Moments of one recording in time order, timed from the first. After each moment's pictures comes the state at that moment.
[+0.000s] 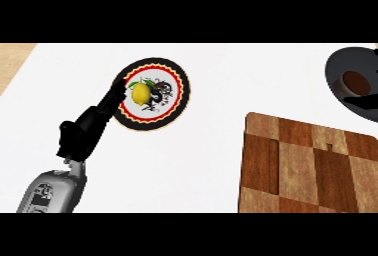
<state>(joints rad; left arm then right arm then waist) -0.23 0.19 -0.09 -1.58 -0.04 -0.11 0.20 -0.89 -0.69 -0.36 -0.12 0.58 -0.20 -0.46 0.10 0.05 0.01</state>
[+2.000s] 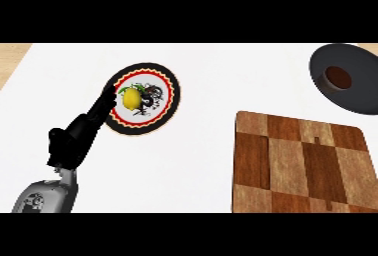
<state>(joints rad) -0.16 0.20 -0.06 -1.60 -0.04 -0.11 0.19 -0.54 -0.79 -0.68 -0.18 0.23 0.37 -0.86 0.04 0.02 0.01</state>
